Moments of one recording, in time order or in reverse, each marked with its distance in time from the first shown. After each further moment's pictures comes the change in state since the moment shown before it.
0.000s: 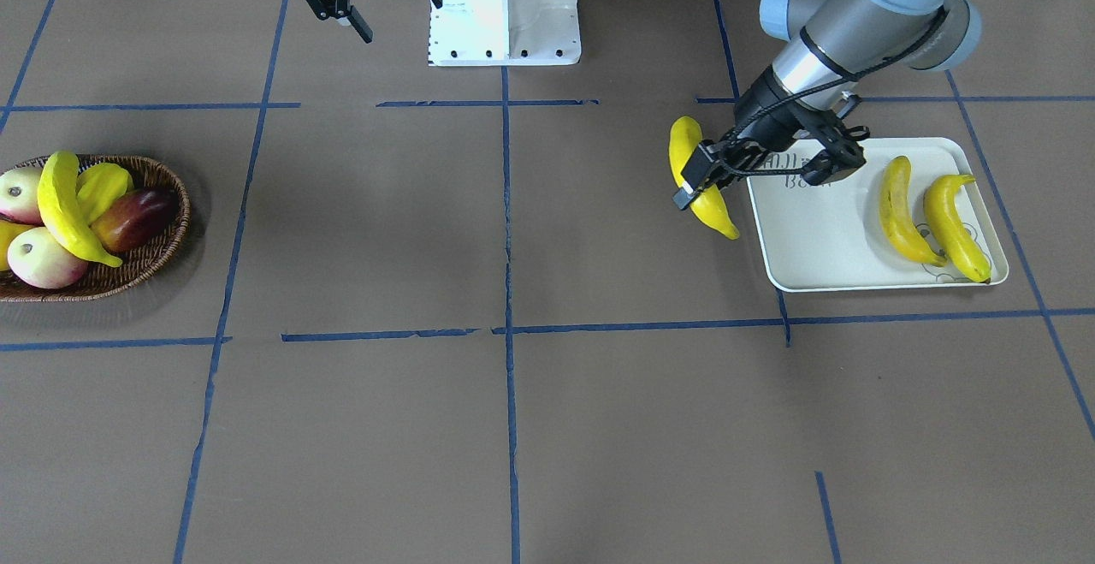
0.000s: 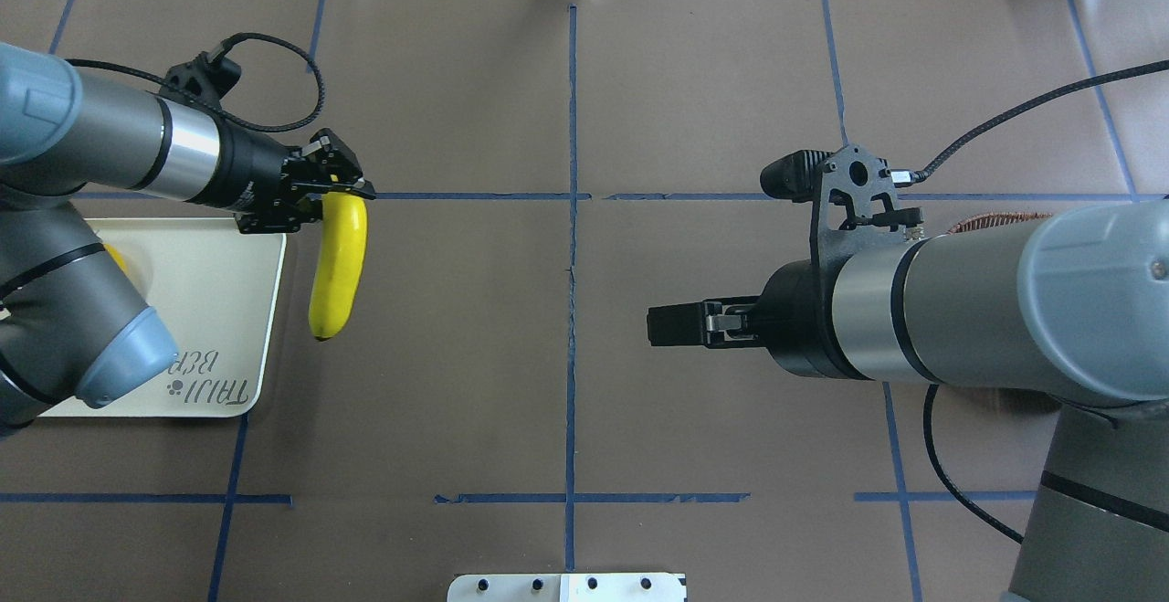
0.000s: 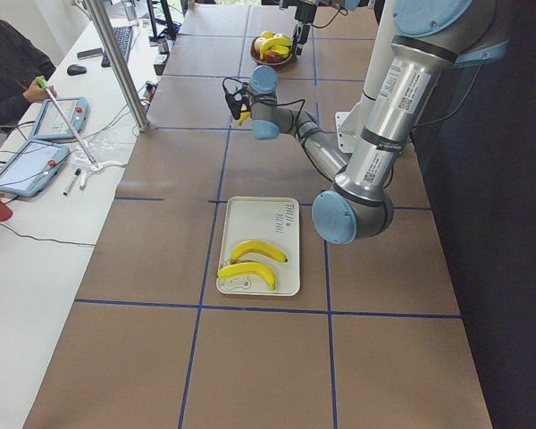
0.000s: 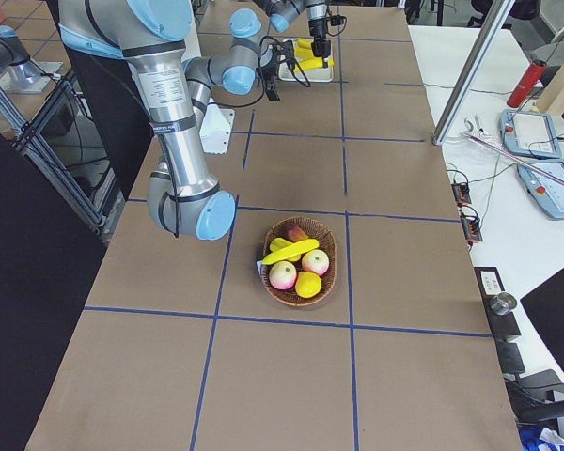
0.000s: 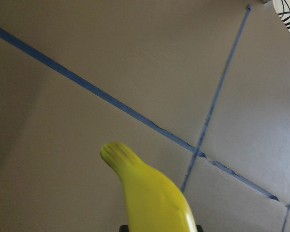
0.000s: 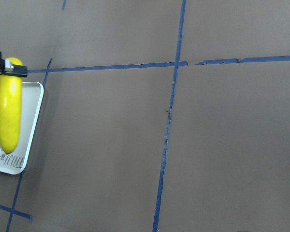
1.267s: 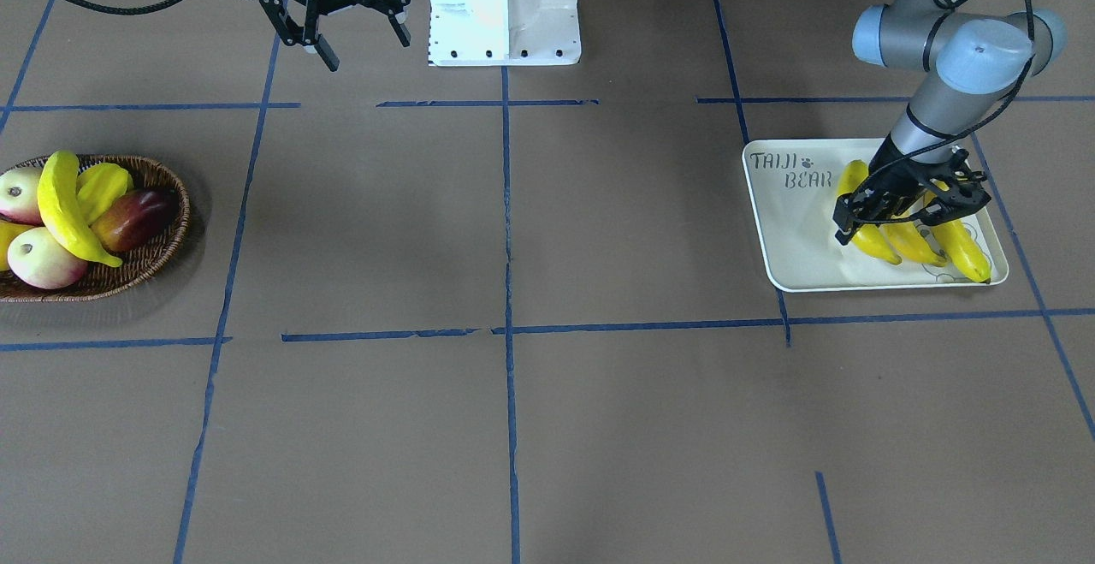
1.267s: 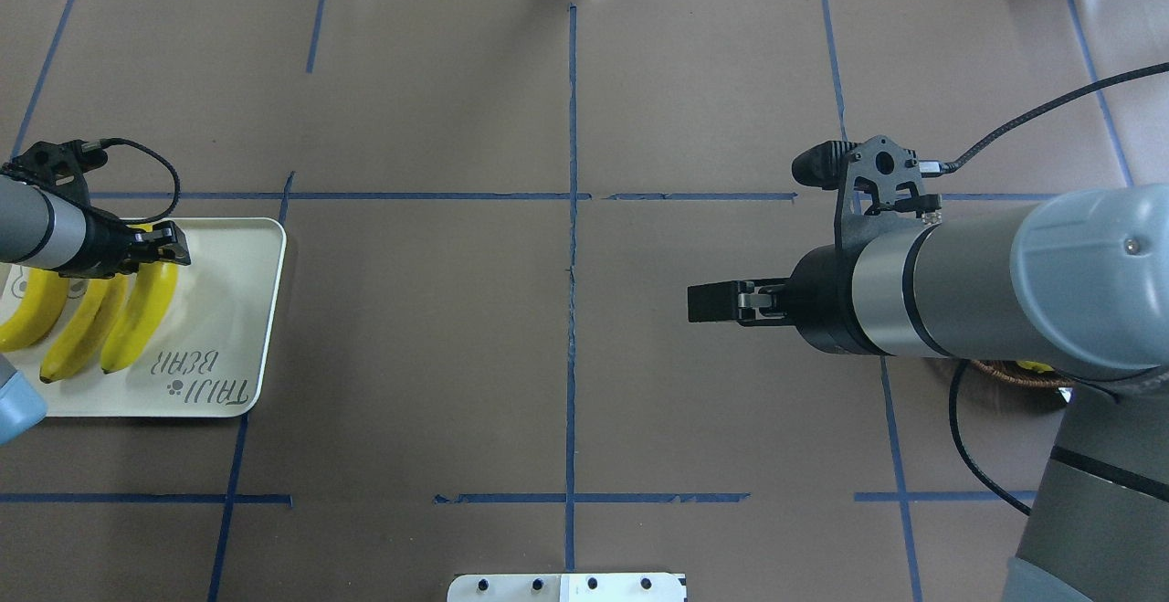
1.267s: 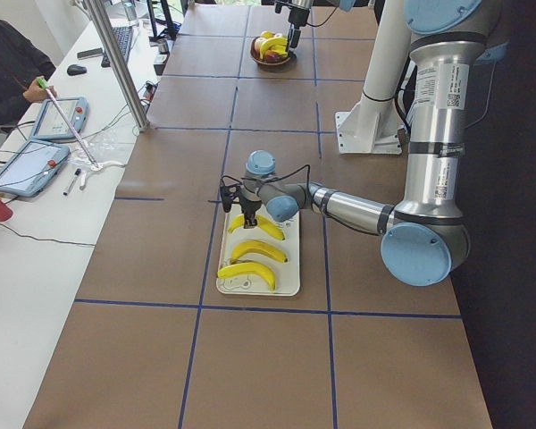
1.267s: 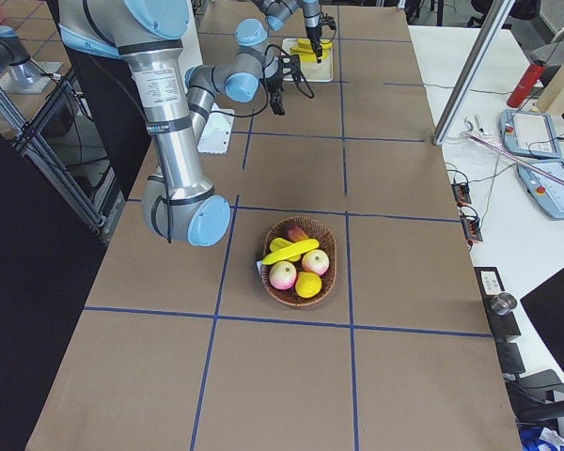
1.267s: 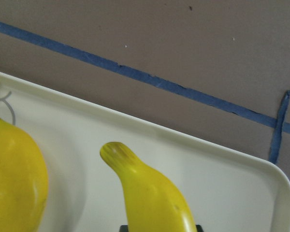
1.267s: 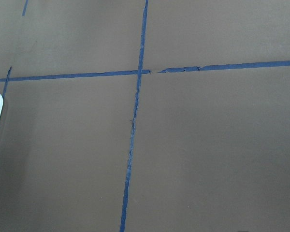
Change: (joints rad) left arm -0.021 0.250 0.146 0.004 0.149 0.401; right arm 0.039 -0.046 -0.019 -0.011 -0.005 -0.001
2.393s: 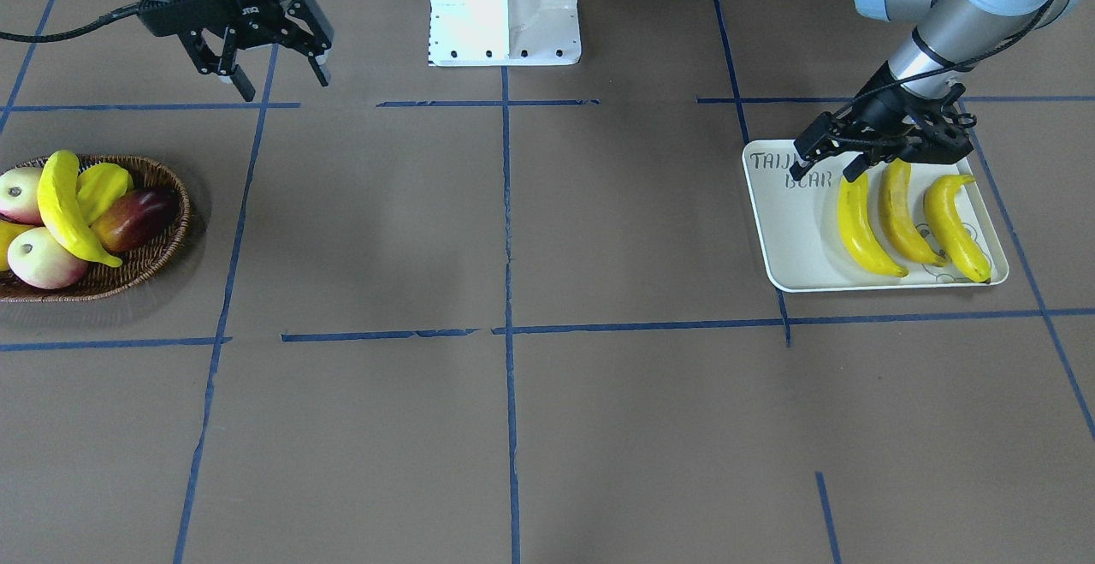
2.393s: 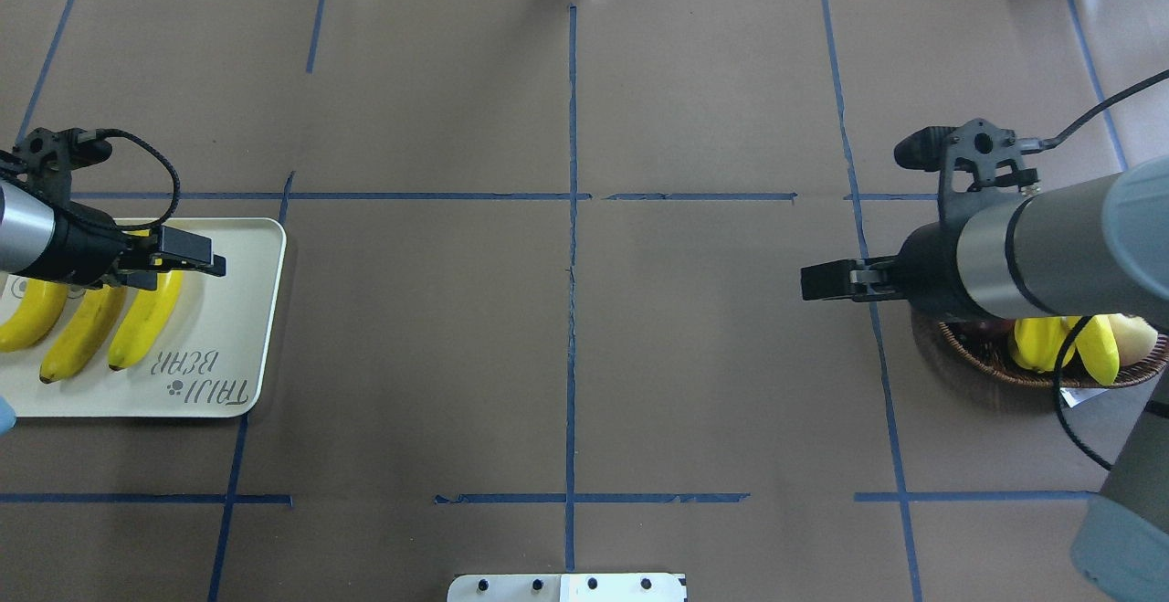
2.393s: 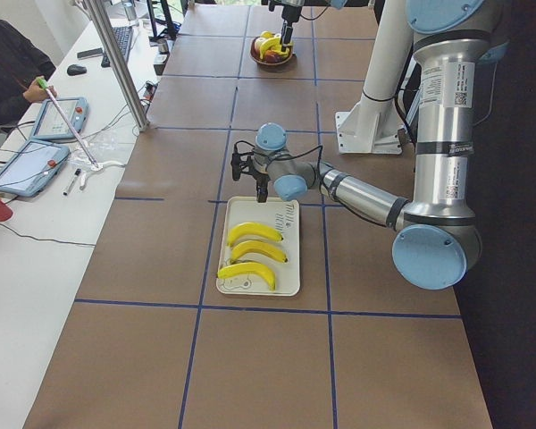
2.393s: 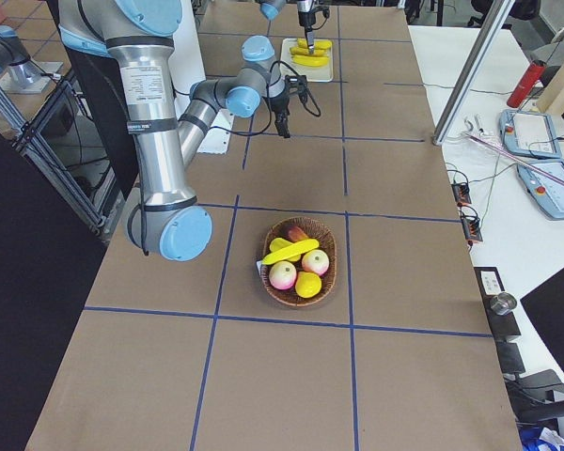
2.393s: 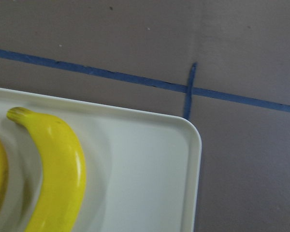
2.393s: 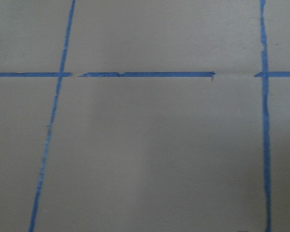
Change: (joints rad) left arm -0.022 0.020 -0.217 0.000 -0.242 0.061; right arm 0.152 -0.204 0.002 0.007 0.093 -0.158
